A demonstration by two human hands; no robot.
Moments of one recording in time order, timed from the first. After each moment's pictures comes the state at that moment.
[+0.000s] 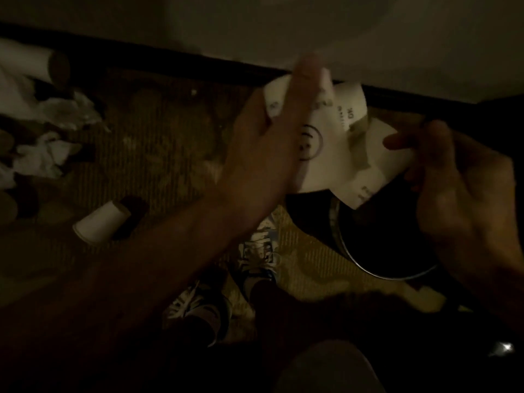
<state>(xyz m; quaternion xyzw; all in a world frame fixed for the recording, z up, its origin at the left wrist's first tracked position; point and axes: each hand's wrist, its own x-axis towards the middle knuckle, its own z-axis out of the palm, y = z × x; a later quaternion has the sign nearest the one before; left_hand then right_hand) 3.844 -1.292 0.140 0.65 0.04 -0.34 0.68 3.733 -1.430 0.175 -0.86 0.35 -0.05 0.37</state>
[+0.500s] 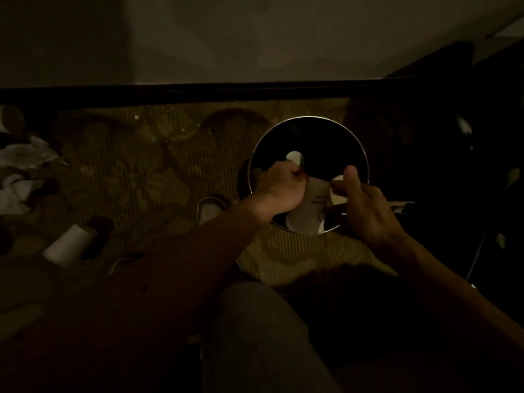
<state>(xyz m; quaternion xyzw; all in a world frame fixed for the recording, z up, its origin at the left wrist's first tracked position) 3.724 -1.395 0.104 0.76 -0.14 -0.51 0.37 3.598 -1.482 0.152 -0.71 0.50 0.08 0.49</state>
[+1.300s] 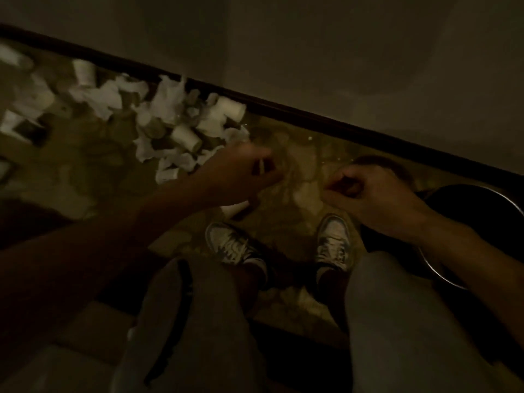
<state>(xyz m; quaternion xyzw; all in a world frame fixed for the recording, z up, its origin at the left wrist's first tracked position) 3.838 -1.038 0.245 0.89 -0.26 -0.24 0.27 3.758 -1.265 0.250 -0.88 0.06 0.21 0.41</state>
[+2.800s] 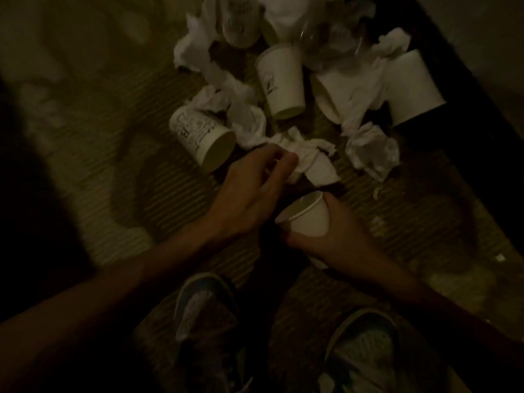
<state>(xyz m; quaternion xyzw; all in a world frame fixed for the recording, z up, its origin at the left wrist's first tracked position) 3.930 -0.912 -0.123 0.82 0.21 -0.02 0.53 3.963 -1.084 -0.153 -0.82 -0.10 0.39 0.41</state>
